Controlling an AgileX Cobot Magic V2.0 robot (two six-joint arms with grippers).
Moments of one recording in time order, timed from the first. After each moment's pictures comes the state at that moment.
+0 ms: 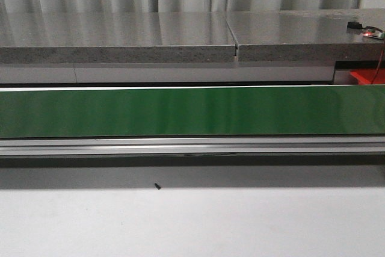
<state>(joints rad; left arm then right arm) -0.02 0.45 -0.46 0.05 0.51 -0.09 -0.51 2.00 -1.71 0.44 0.92 -0.52</state>
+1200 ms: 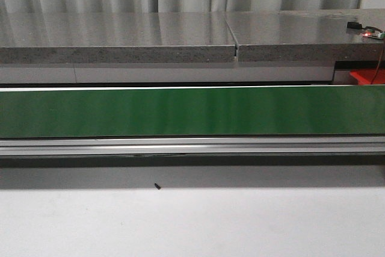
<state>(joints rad) -0.02 0.45 -0.46 0.05 0.51 -0.09 -0.10 0.99 -0.87 0.37 0.68 -0.46</state>
